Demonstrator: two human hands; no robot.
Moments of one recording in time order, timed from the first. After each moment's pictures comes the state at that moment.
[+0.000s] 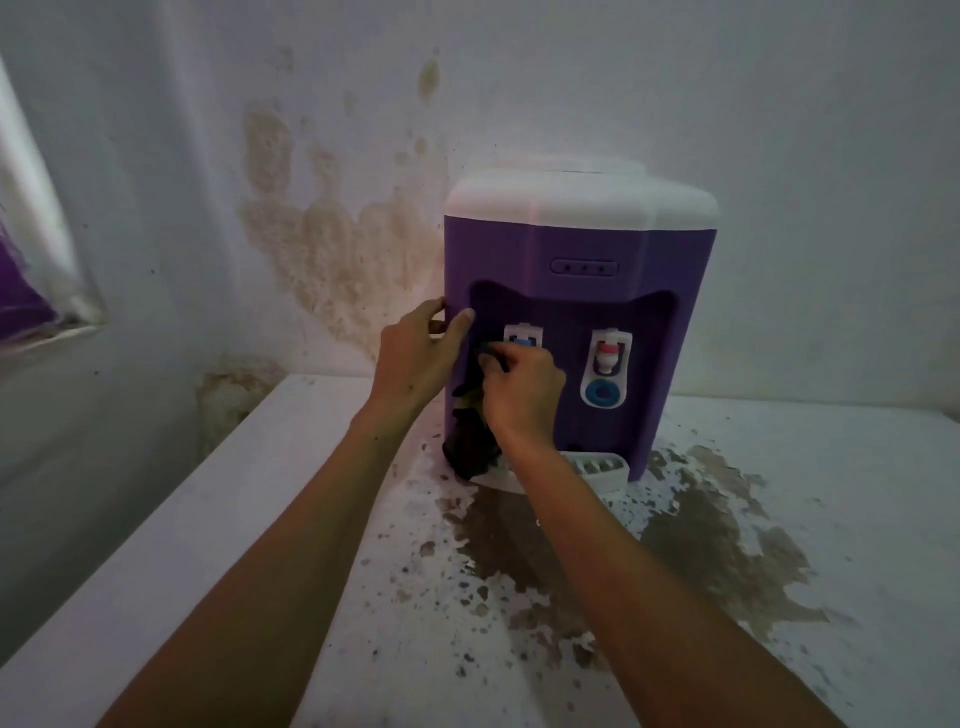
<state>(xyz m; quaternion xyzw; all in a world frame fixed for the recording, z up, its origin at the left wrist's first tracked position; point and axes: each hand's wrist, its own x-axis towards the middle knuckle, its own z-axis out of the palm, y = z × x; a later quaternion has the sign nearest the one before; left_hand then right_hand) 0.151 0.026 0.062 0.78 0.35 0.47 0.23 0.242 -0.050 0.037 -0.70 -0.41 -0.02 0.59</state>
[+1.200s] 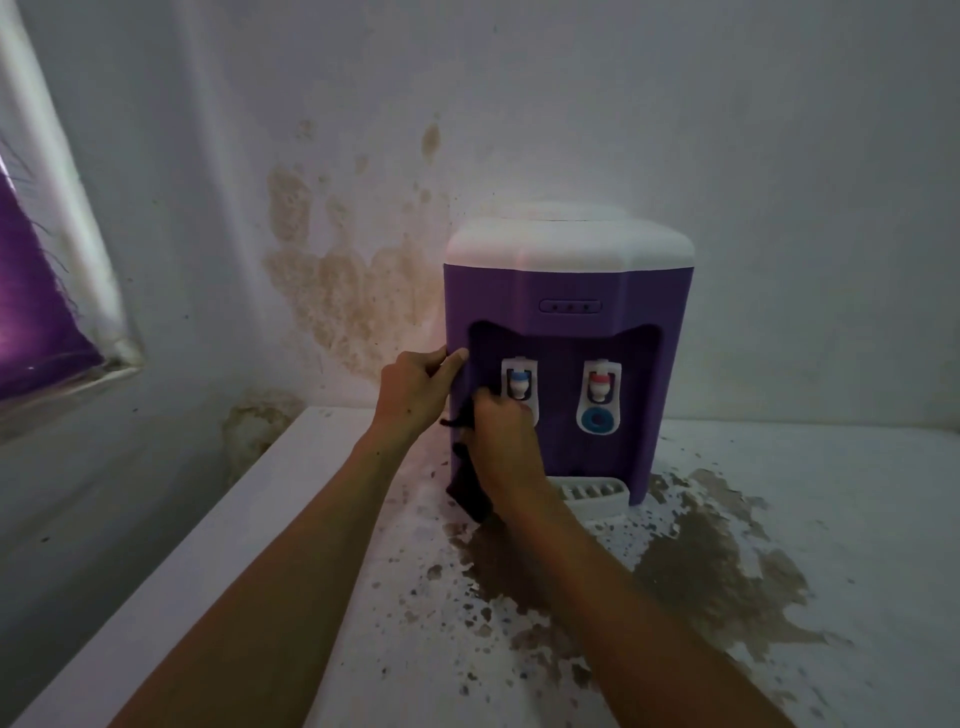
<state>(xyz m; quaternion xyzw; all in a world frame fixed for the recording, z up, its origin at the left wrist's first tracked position) 0.148 0.033 0.064 0.77 0.37 0.45 0.25 0.237 -0.059 0.028 -0.75 -0.57 -0.09 0.32</state>
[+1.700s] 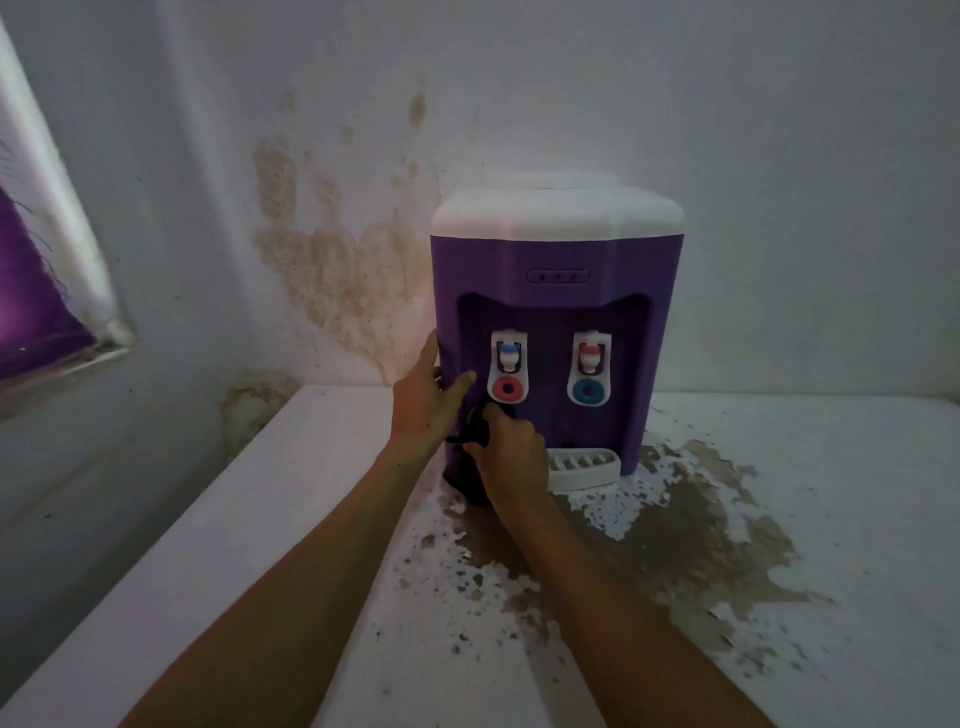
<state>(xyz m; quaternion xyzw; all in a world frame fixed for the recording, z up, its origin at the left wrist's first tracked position) 0.160 0.000 0.026 0.76 0.36 0.45 0.30 0.248 -0.076 -0.024 -0.78 -0.51 -0.05 0.37</state>
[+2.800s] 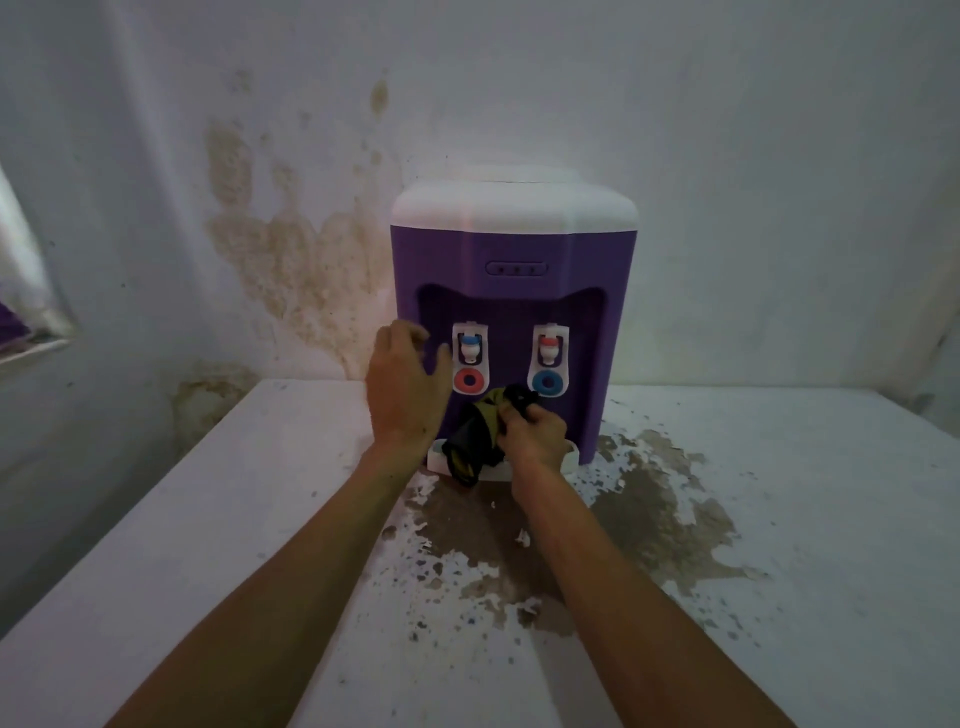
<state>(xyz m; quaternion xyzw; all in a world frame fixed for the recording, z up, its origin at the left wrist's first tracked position) 0.181 -0.031 0.034 0.72 0.36 0.58 0.13 0.298 -0.091 -0.024 -0.66 -0.18 0.21 0.70</state>
